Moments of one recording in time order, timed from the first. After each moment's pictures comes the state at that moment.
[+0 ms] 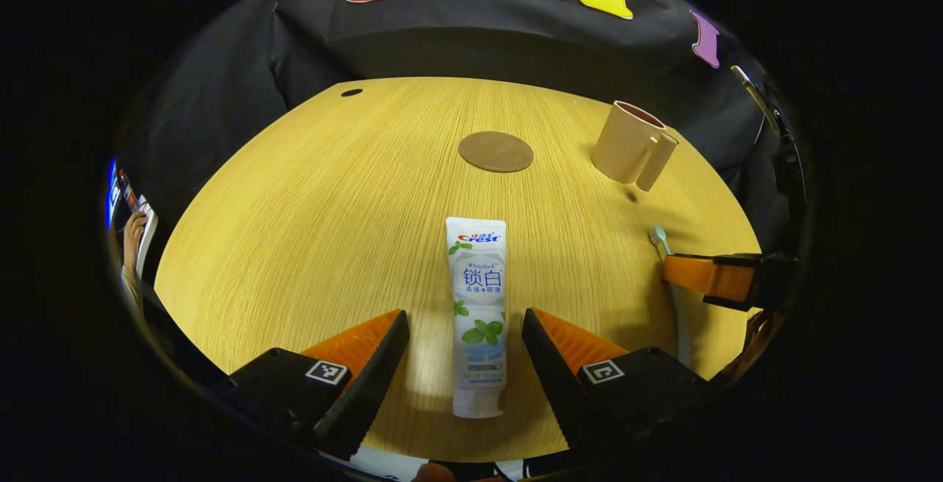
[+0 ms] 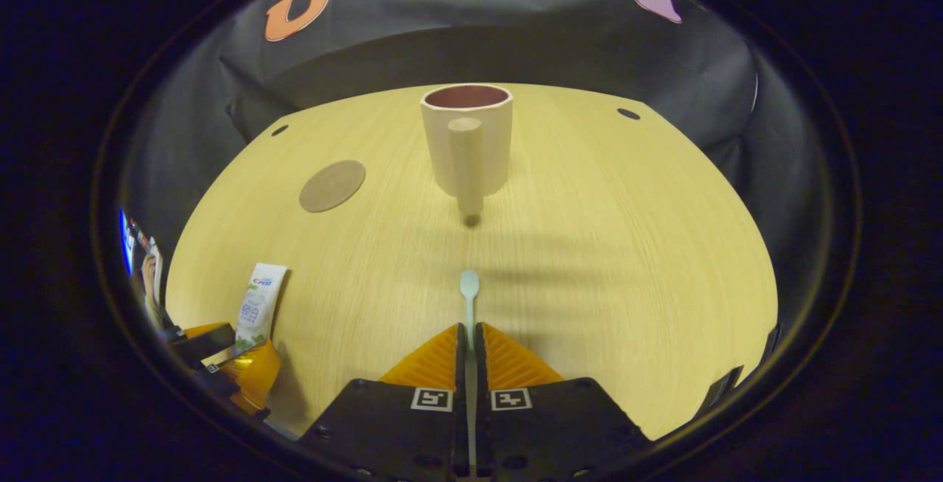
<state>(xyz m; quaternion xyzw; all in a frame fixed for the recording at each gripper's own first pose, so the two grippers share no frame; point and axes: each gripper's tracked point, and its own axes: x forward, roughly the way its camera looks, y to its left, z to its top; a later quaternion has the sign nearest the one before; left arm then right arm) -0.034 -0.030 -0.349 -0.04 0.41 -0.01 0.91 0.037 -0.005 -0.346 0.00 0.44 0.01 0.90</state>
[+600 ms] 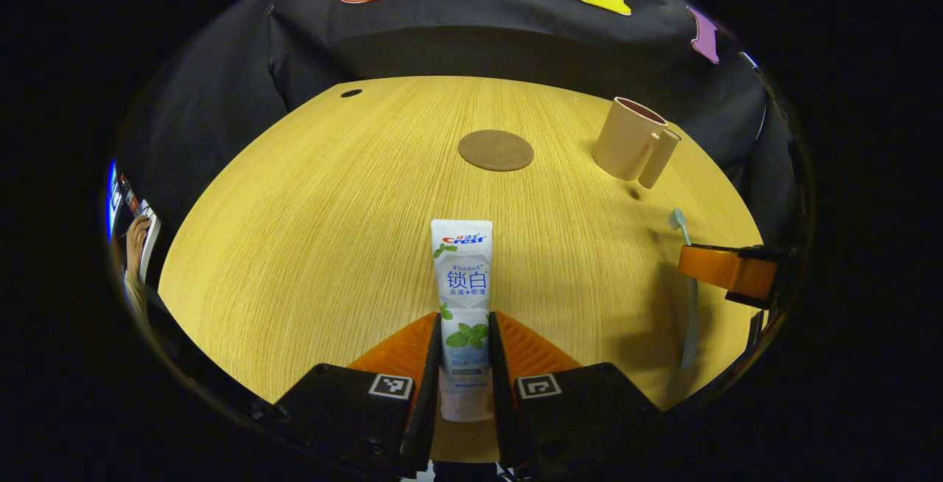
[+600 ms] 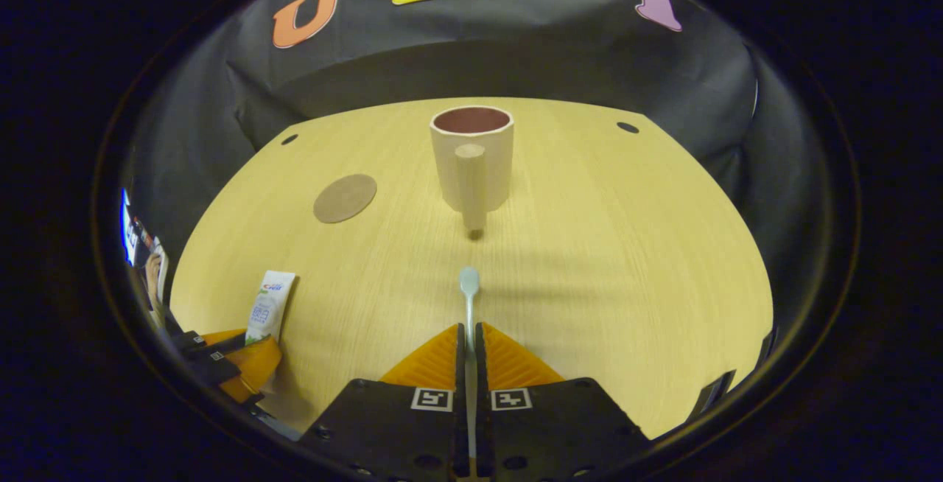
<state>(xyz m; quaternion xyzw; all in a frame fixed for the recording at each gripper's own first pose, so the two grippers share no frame) -0.036 -0.035 -0.344 -0.04 0.42 0.00 0.91 0.035 -0.006 -0.323 0.00 0.41 0.02 0.91</state>
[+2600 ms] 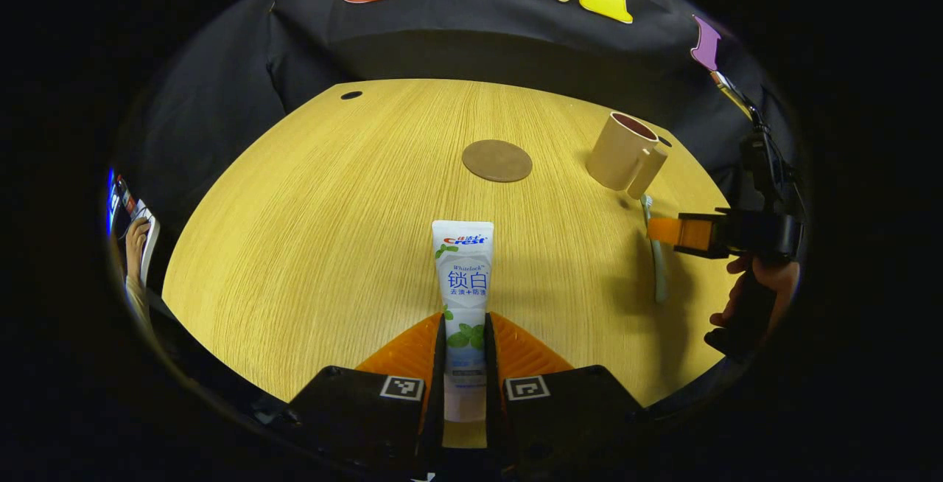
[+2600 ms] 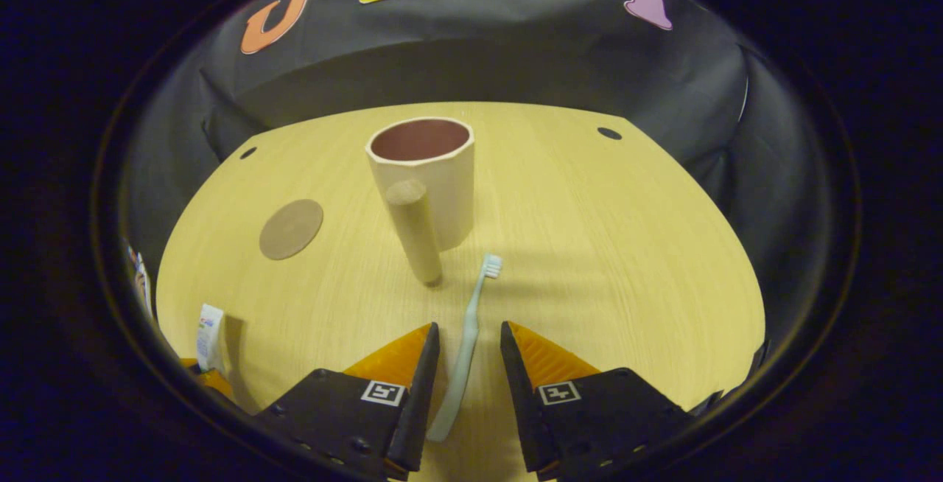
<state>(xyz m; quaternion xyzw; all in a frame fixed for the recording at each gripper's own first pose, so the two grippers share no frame) -0.035 -0.020 -0.321 -0.05 0.42 -0.02 0.90 0.096 -0.030 -0.338 -0.01 0.42 -0.03 0.91</state>
